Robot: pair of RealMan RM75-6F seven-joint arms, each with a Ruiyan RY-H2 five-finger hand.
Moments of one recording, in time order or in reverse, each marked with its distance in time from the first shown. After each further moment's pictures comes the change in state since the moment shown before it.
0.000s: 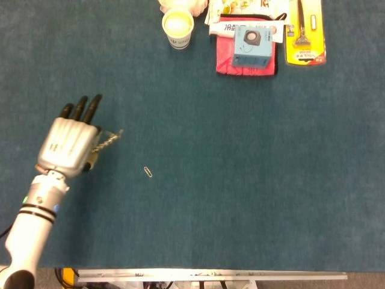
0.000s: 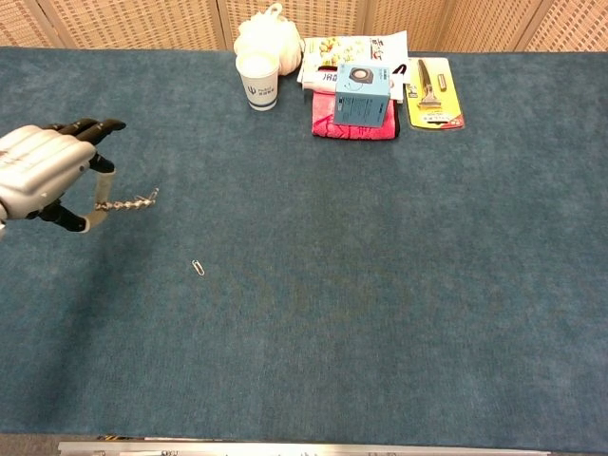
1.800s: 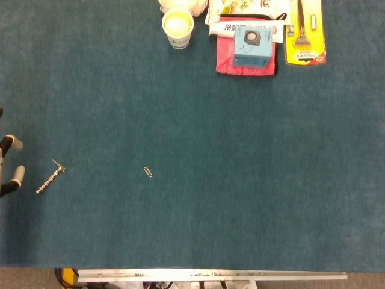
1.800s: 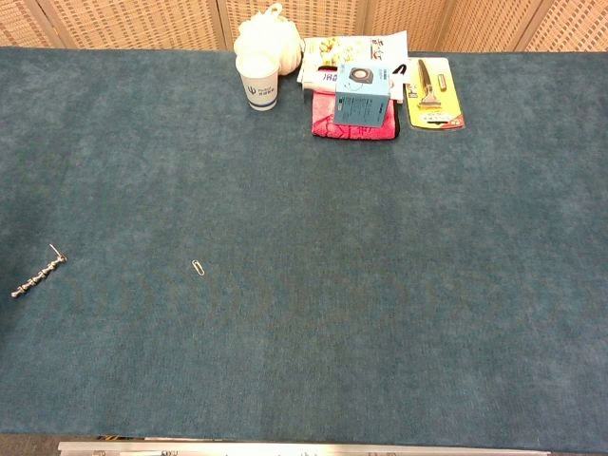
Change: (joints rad) left arm 0.374 0.138 -0.005 0.168 0.280 0.139 -0.444; right arm 0.017 -0.045 -0.007 0.024 0.036 -0.044 -0.071
